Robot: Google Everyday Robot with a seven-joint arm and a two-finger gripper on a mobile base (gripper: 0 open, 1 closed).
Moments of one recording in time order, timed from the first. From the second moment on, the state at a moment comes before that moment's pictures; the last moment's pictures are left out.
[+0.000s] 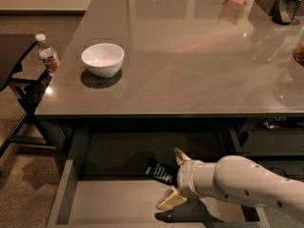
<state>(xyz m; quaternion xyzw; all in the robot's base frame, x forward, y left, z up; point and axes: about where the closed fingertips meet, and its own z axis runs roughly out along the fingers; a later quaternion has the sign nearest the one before) 0.422 -0.057 0.615 -0.55 0.75 0.12 0.35</state>
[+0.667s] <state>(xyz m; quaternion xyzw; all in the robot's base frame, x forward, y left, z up) 0.446 -0.044 0.605 -0.54 0.75 0.13 0.36</state>
